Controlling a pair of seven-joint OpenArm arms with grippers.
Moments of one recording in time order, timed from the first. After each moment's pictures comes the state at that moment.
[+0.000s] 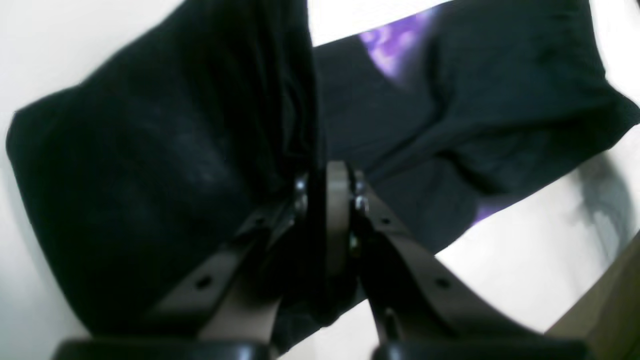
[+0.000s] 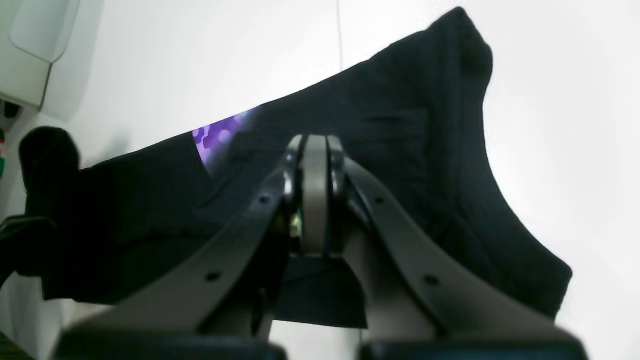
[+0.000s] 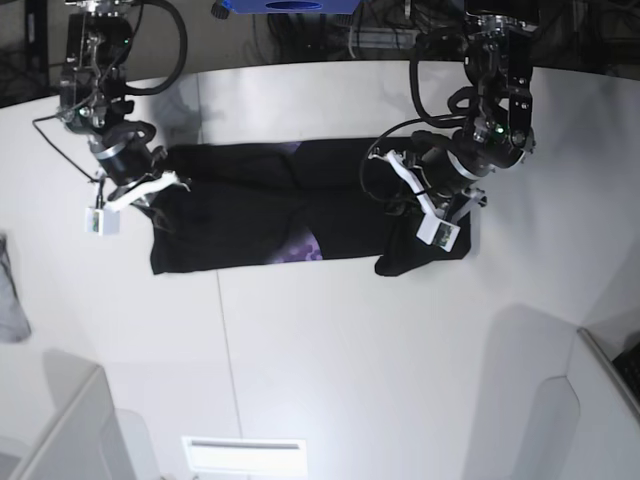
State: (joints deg) left arm 11.8 -11.0 0.4 109.4 -27.6 -16.2 55.4; right arm -17.7 12.7 9.5 104.7 42.2 6.1 -36.2
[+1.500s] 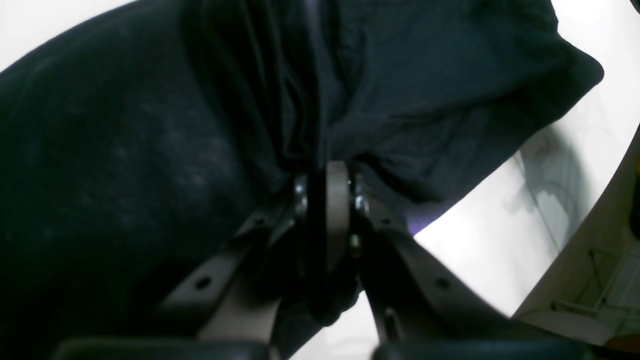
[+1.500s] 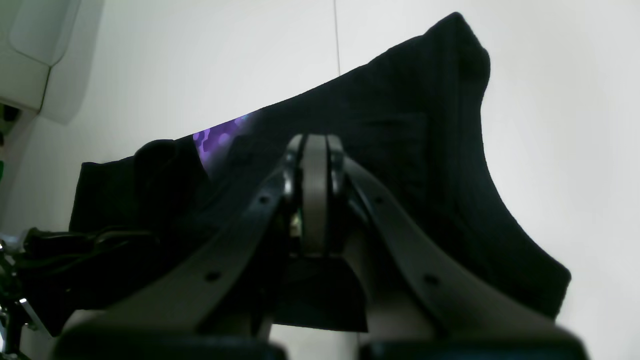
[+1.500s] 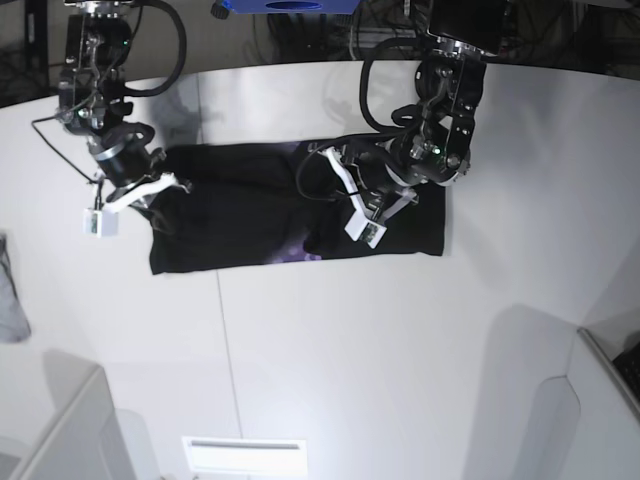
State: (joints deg) left arm 5.5 -5.7 11.8 95.6 -27.2 -16.2 54.6; right arm -17.5 12.7 9.6 104.7 42.2 6.1 -36.2
